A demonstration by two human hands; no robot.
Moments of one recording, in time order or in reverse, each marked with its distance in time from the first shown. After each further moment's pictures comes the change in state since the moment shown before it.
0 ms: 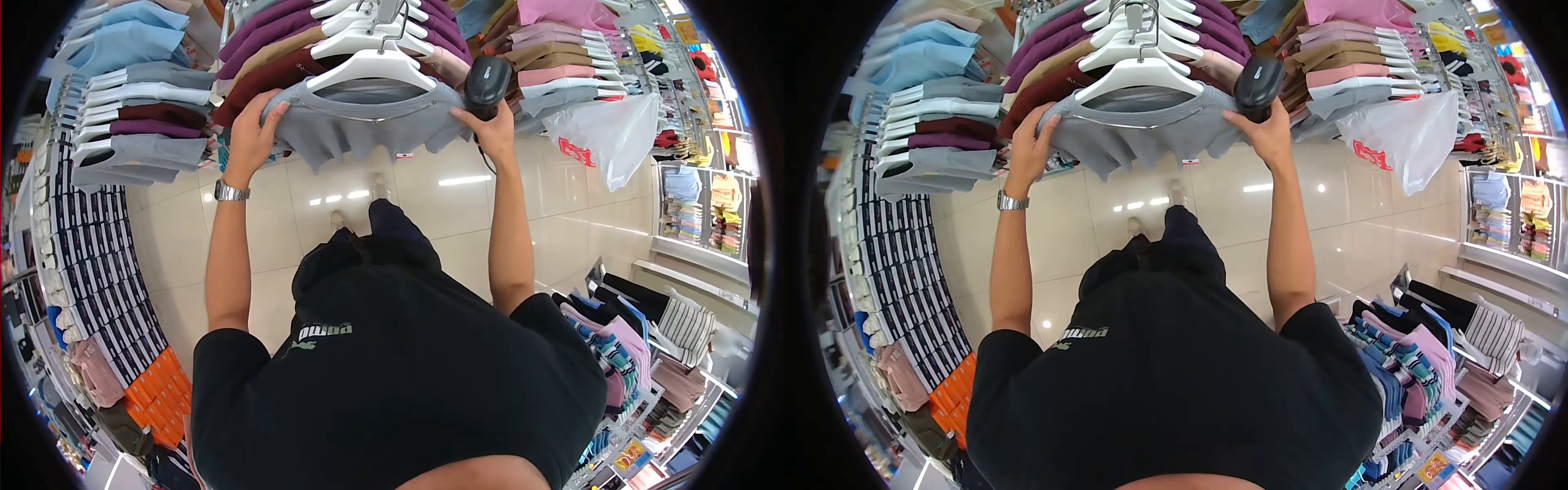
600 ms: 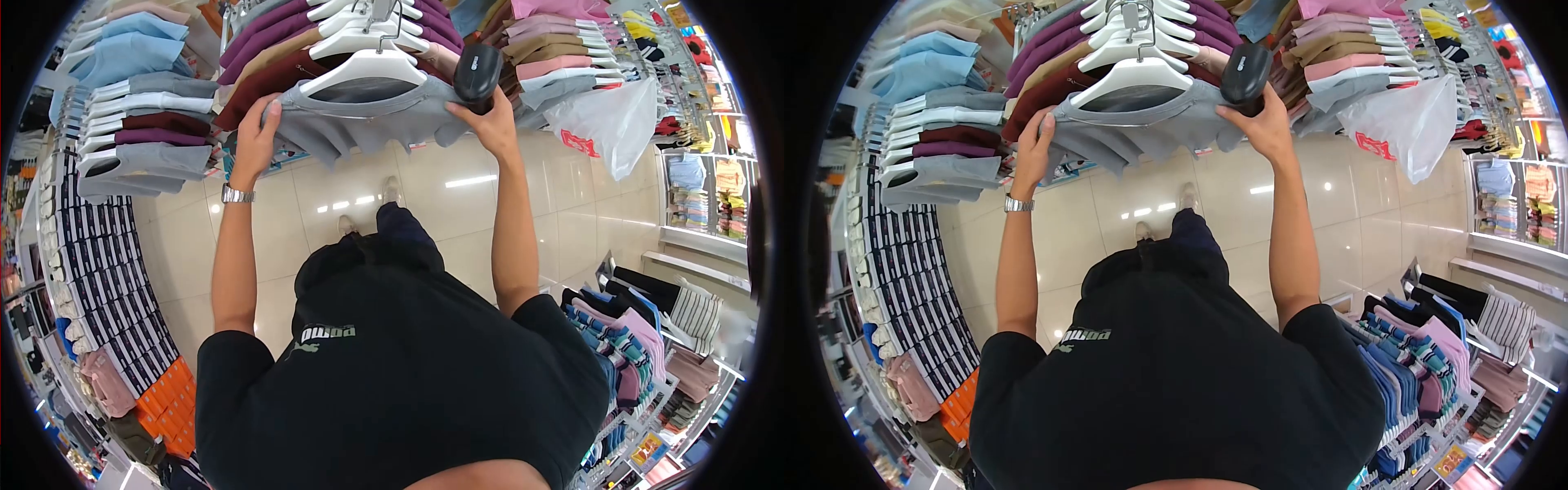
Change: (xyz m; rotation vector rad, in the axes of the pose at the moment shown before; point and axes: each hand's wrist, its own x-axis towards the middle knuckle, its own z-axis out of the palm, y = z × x) left_hand -0.001 -0.015 0.002 -0.161 -0.010 -0.055; right_hand -0.007 -0.029 0.007 -0.052 -0.020 -0.092
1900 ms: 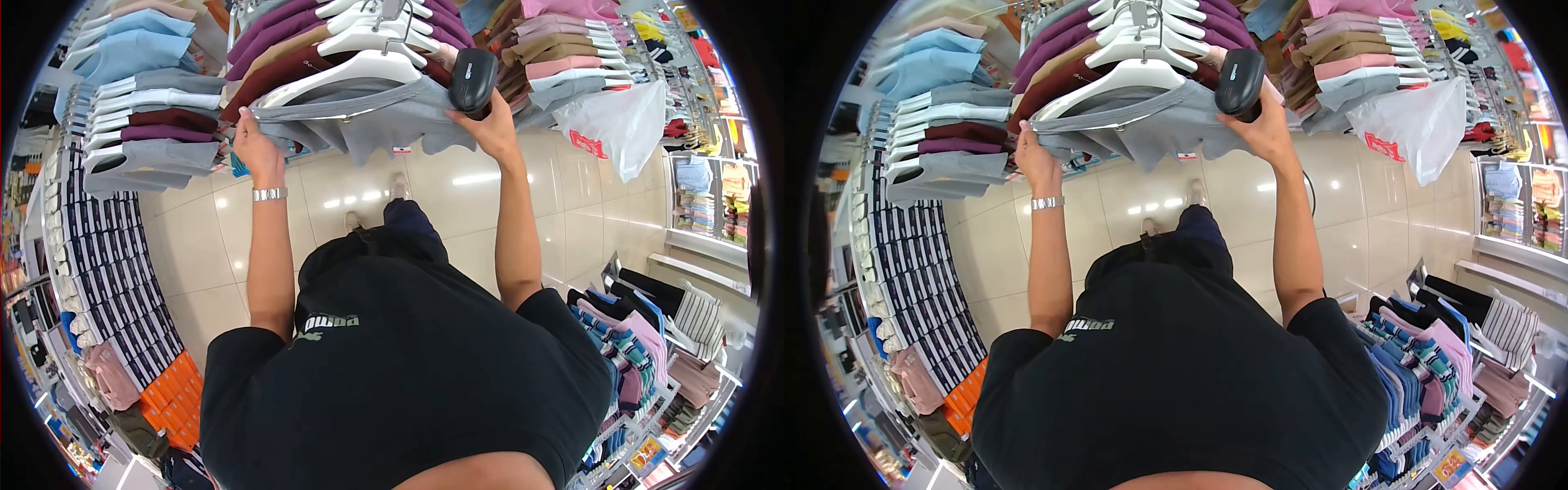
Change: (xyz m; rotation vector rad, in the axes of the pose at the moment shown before) left_hand -0.005 -0.024 0.032 -0.706 0.748 -0.346; right_hand -0.005 0.005 0.011 -0.112 -0.044 -0.091
